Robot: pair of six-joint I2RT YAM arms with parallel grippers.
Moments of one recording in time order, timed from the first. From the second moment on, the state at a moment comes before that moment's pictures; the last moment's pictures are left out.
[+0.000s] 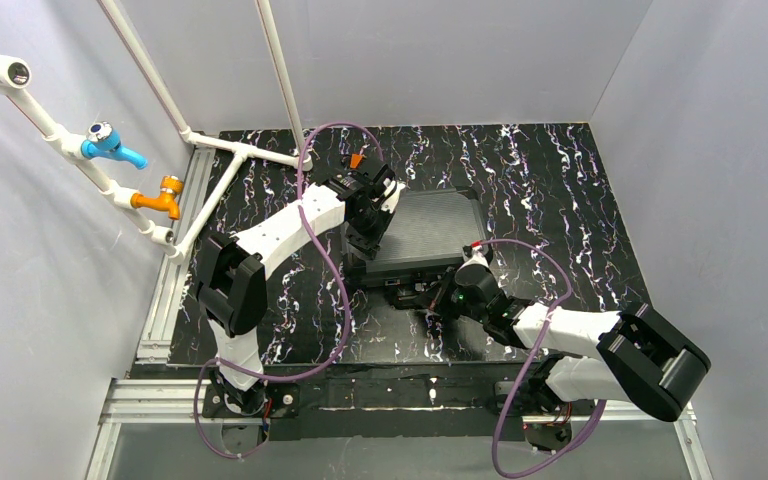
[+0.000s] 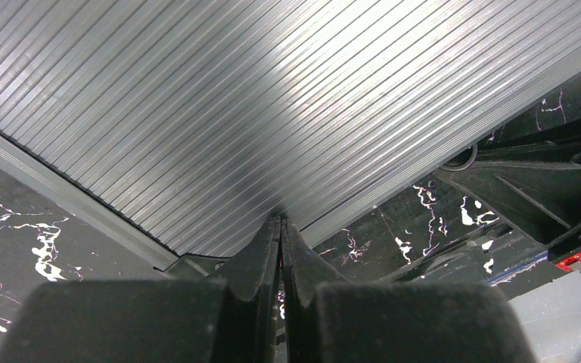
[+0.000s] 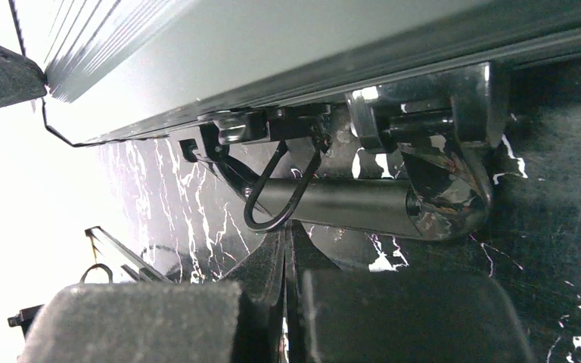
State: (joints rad) left arm -0.67 1.84 1.59 -1.01 0.08 -0.16; right arm 0.83 1.24 0.32 0.33 0.03 1.11
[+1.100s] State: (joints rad) left arm -0.68 1.84 1.59 -1.01 0.07 -0.16; right arm 0.76 1.32 0.44 0.28 0.04 0.99
